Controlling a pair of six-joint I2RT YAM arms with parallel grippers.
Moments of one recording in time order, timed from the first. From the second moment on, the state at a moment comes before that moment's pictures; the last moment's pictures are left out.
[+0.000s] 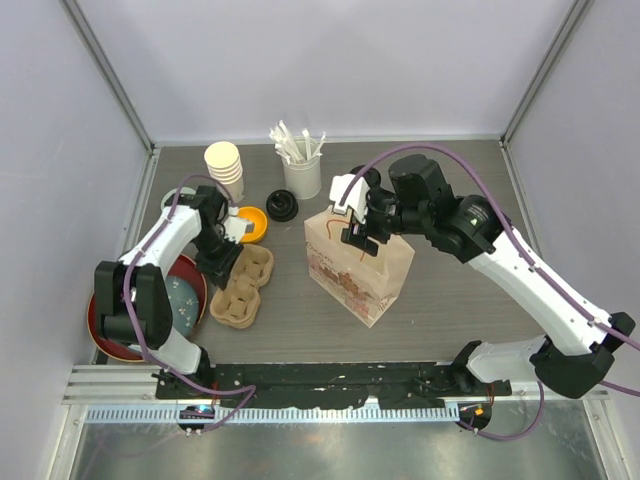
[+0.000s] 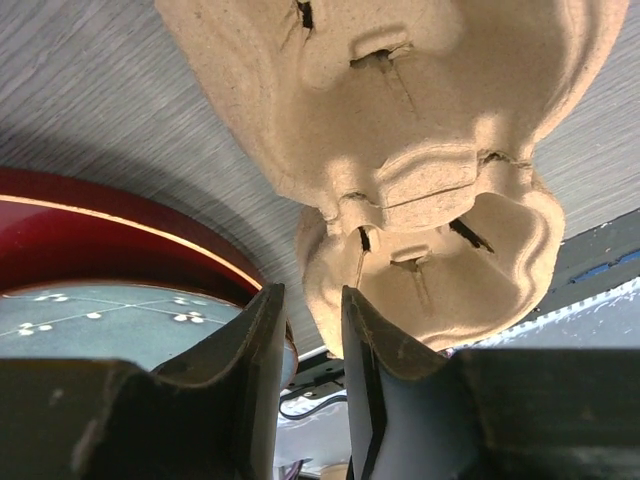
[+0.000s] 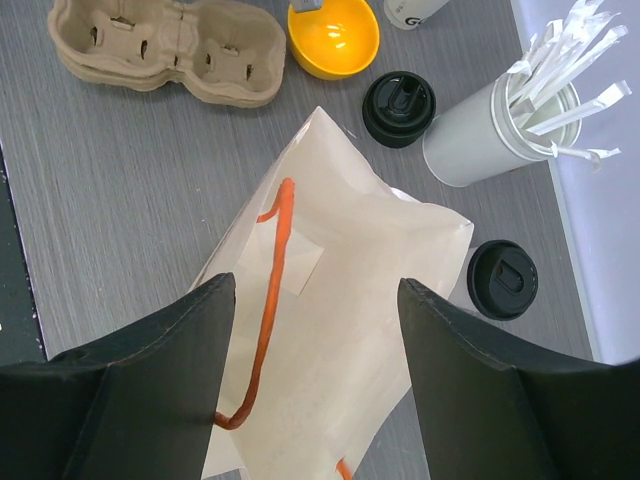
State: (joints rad) left arm -0.12 1.57 1.15 -1.16 0.16 0.39; right arm 0.79 1.28 1.56 -0.84 -0.27 -0.59
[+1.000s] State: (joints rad) left arm -0.12 1.59 1.16 -1.20 0.26 0.40; right arm 0.79 1.22 1.51 -0.82 -0.26 -0.56
